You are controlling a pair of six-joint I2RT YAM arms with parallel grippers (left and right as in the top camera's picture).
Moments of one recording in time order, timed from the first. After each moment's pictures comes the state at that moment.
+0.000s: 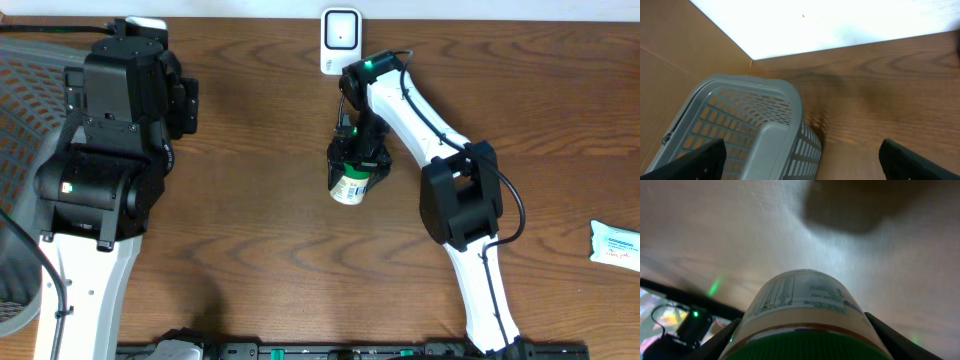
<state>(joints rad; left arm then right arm) -0.19 1.29 1.67 -1.01 -0.50 0.11 0.45 2.44 2.14 -1.64 -0.46 0.25</state>
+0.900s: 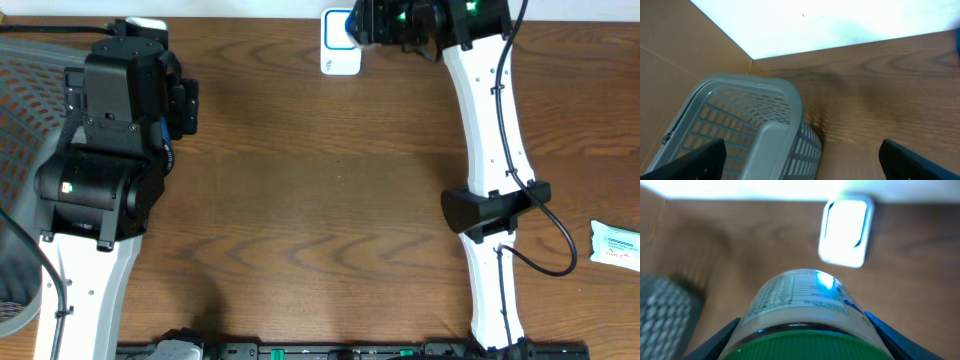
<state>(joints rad) -0.19 1.29 1.67 -1.02 -0.50 0.11 0.31 2.43 2.97 -1.38 -0.26 0.27</state>
